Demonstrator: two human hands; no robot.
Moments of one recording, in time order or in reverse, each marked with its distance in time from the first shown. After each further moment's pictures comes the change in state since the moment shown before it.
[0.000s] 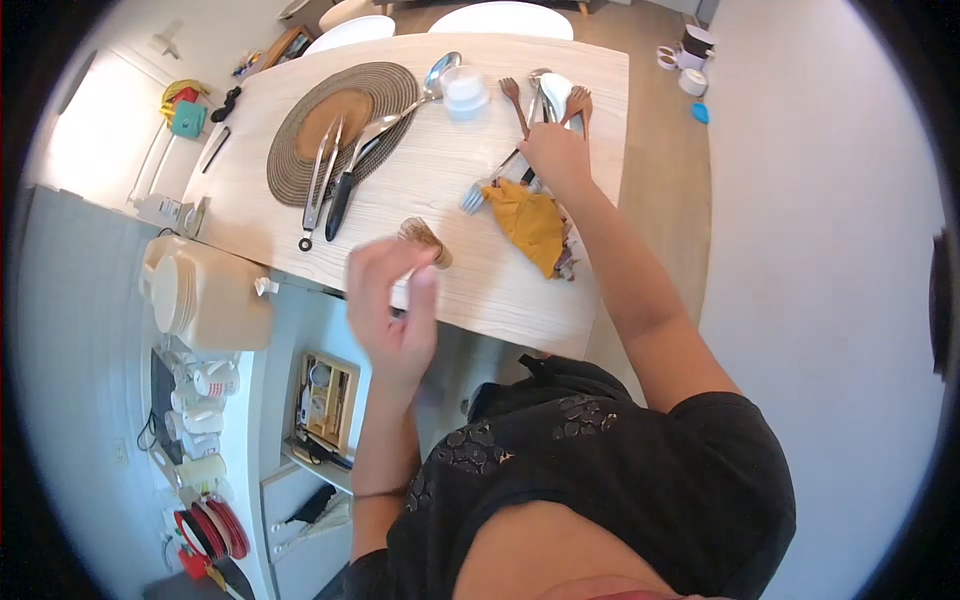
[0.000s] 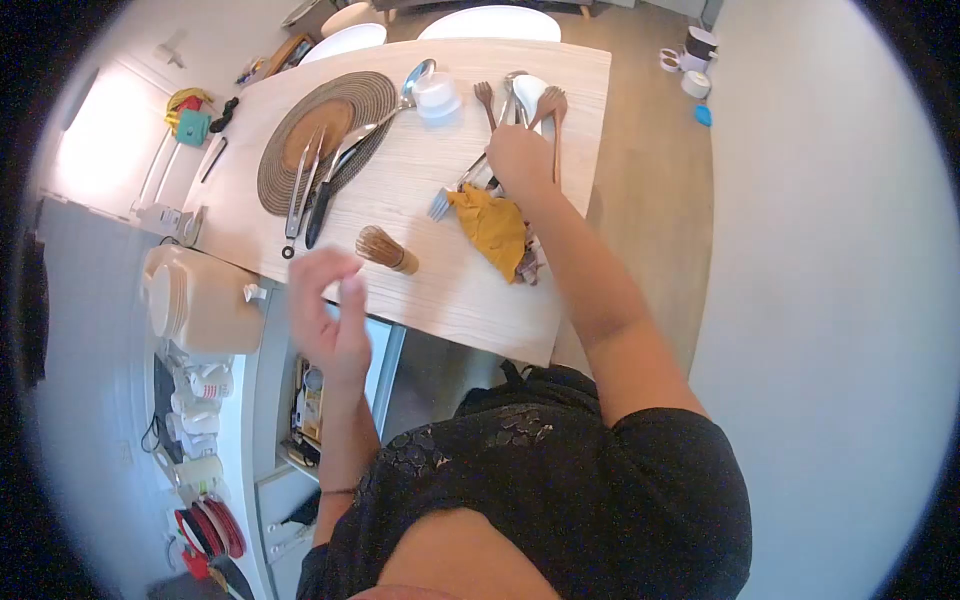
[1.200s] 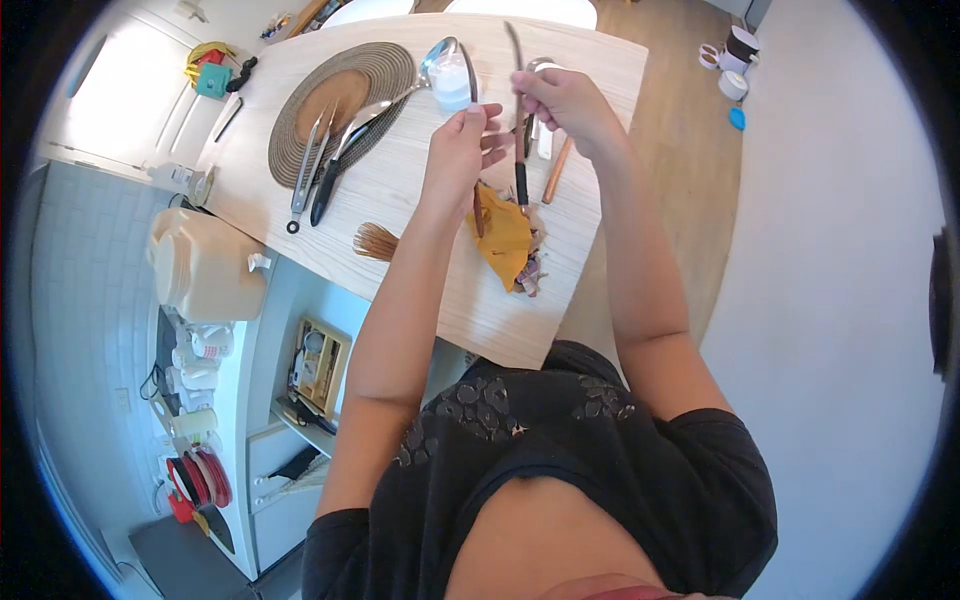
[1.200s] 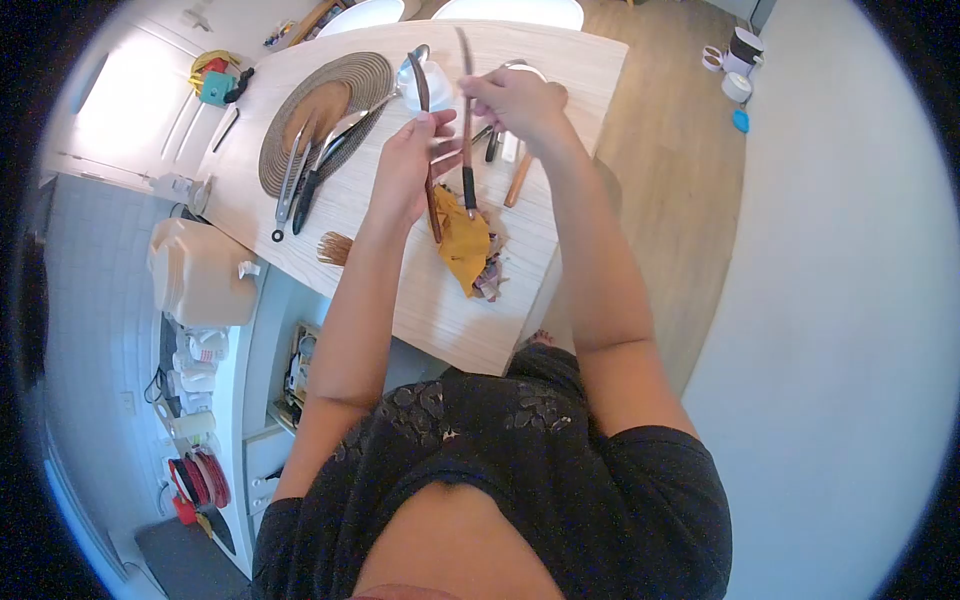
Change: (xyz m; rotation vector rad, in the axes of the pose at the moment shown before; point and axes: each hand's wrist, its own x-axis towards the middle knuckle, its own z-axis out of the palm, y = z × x) left_hand 0.078 -0.063 0.173 -0.713 -0.154 -1.016; right_hand 0.039 0.038 -0.061 1.132 -0.268 0.078
